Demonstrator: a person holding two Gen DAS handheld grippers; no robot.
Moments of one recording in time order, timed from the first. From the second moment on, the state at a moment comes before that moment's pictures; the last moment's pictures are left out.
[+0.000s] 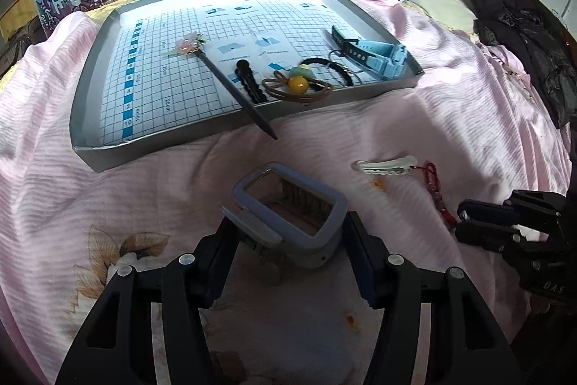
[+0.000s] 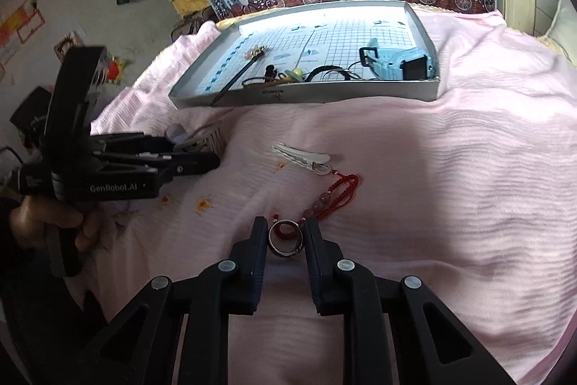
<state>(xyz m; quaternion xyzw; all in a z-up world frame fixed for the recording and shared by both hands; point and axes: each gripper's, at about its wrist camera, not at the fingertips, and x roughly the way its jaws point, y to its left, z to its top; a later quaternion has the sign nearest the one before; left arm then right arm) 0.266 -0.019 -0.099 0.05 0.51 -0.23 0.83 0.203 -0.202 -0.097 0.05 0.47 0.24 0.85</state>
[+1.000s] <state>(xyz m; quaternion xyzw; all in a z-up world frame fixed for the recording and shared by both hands) 0.256 -0.011 -0.045 -0.04 0.42 -0.26 0.87 0.203 -0.222 -0.061 0.06 0.38 0.22 0.90</state>
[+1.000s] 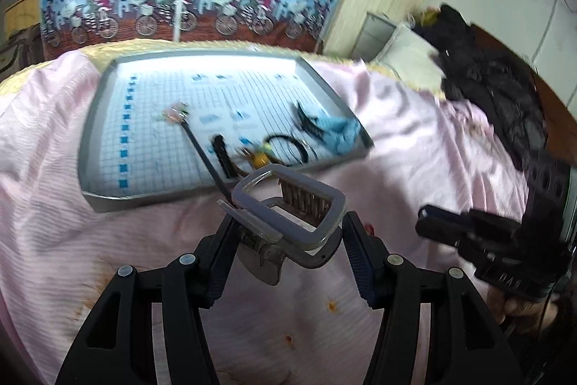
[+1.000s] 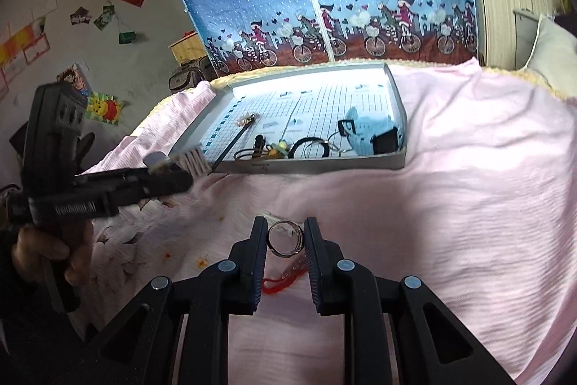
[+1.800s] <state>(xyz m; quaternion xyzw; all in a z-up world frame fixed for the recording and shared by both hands) 0.337 0.053 -0.061 -0.11 0.41 -0.14 0.90 0.321 -0.140 -0.088 0.03 0.34 0.25 0.91</state>
